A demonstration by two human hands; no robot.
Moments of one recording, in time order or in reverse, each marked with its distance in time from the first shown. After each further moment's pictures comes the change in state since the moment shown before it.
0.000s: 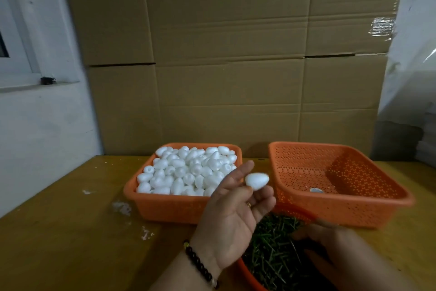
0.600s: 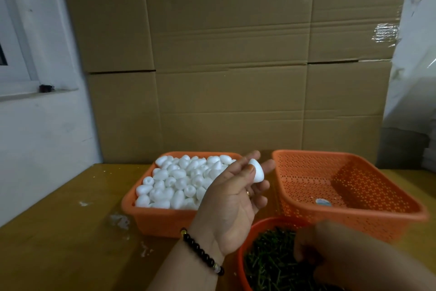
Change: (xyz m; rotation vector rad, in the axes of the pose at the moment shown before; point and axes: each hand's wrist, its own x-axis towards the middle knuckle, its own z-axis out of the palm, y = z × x) left_hand 0.031 0.023 0.008 0.211 0.018 -0.028; right_hand 0.041 -0.009 -0.025 -0.037 -0.415 0.138
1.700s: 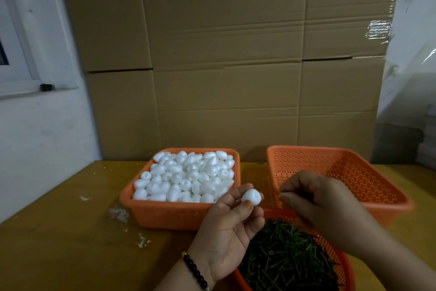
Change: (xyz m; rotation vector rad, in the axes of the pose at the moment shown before) left_hand -0.022 -0.043 -0.021 -0.182 0.054 -0.075; right_hand -0.014 -0.013 -0.017 0.561 0.651 -0.105
